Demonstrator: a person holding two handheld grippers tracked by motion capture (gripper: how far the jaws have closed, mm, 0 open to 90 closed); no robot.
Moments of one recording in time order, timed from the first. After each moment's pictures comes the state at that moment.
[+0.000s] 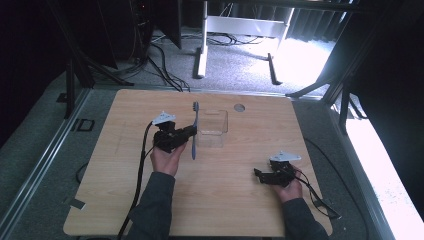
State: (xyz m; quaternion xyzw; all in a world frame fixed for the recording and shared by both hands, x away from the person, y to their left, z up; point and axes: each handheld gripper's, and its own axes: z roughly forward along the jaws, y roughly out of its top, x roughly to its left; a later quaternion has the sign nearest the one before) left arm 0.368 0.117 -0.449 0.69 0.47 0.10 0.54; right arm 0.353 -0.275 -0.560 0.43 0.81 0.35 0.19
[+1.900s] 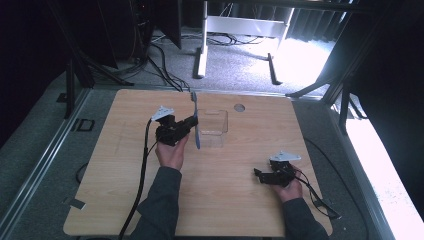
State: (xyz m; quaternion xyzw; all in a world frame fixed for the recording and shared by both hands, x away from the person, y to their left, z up) left arm 0.383 0.113 -0.446 0.63 0.49 0.12 0.59; right arm 0.353 -0.275 -0.560 0.43 0.81 0.35 0.19
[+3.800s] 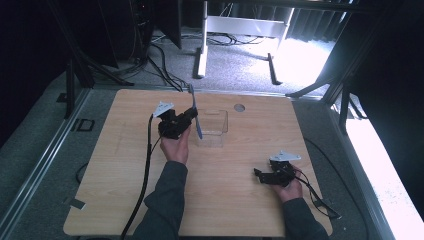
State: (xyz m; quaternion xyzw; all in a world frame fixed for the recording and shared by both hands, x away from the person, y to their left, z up) left arm 0.402 0.108 -0.449 0.59 0.51 0.16 0.61; right arm 0.354 -0.275 -0.560 0.43 0.81 0.35 0.19
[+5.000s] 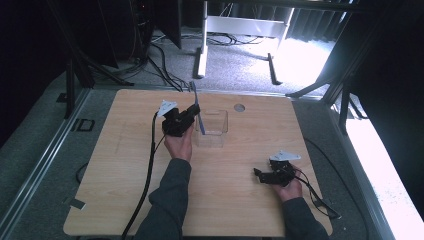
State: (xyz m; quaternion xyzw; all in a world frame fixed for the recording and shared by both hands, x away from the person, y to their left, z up) left arm 0.412 0.099 -0.454 0.58 0.50 0.18 0.62; right arm 0.355 -0.275 -0.560 0.43 0.81 0.35 0.18
